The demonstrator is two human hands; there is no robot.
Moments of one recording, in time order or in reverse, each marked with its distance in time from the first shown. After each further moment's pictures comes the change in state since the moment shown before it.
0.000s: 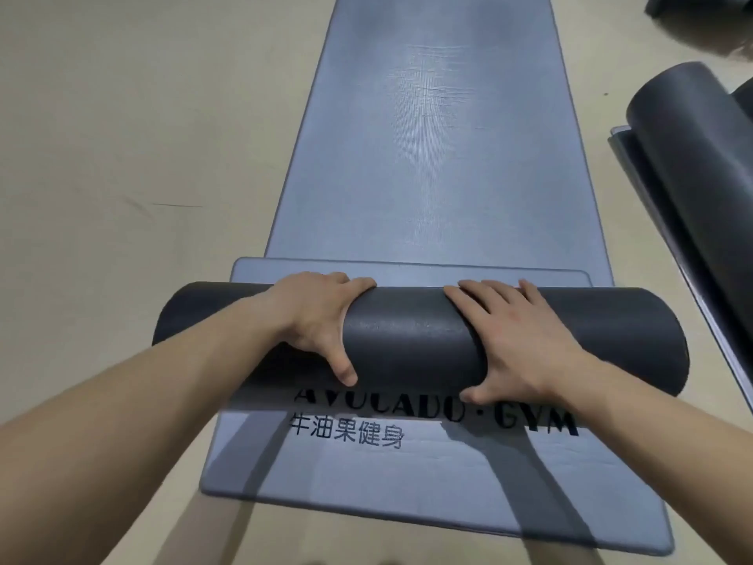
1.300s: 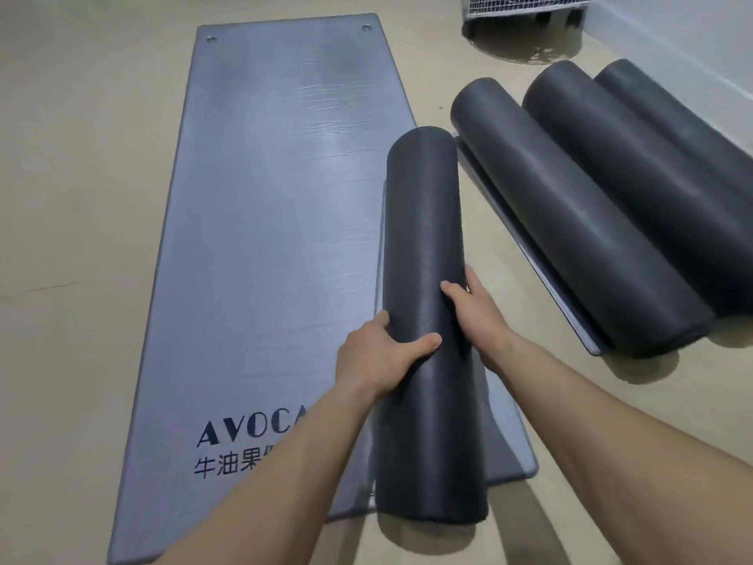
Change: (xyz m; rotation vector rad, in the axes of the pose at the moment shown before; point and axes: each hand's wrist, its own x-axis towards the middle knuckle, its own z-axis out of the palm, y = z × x) left_hand 0.038 0.244 0.020 -0.848 0.294 -0.121; right_hand -0.063 0.106 0.056 1.626 0.389 0.696
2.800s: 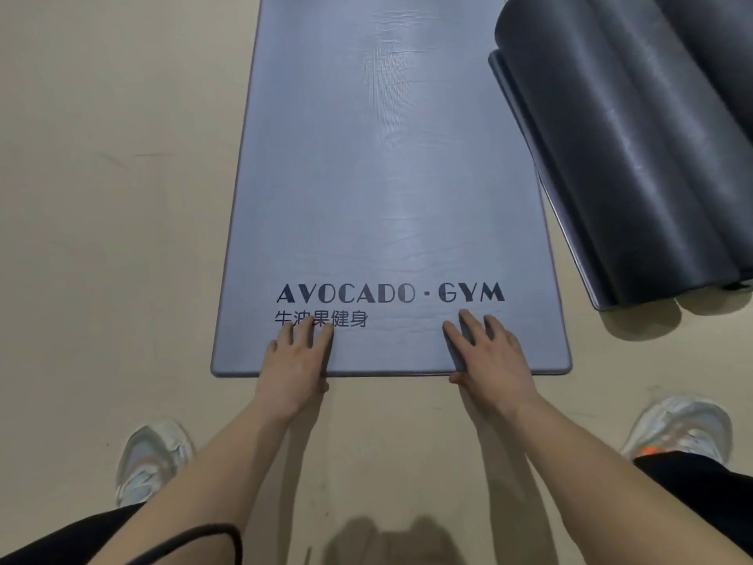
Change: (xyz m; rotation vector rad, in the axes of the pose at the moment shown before) left_hand -0.130 -0.247 -0.025 0.893 -0.043 -0.018; right_hand -0.127 0.159 0.056 -1.458 -0.289 -0.343
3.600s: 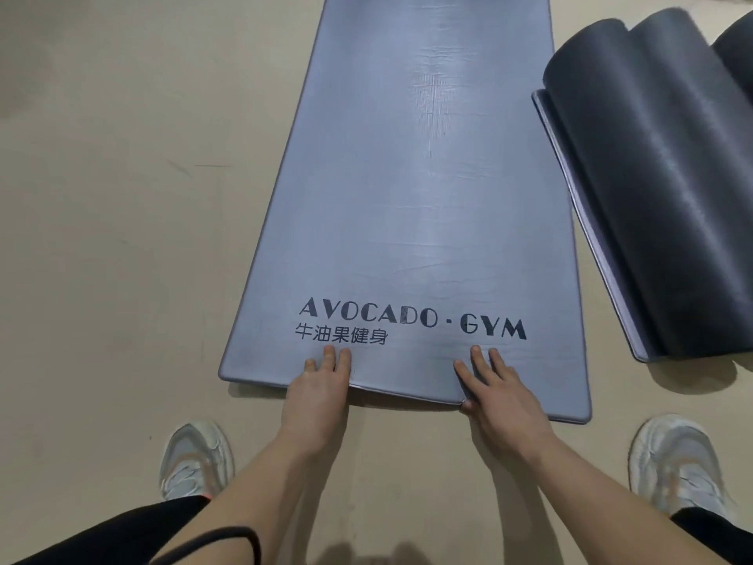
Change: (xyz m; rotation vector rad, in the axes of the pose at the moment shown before) left_hand -0.026 -0.003 -0.013 0.044 -0.008 -0.148; right_hand 0.002 -0.036 -0.005 0.042 -0.090 -0.128
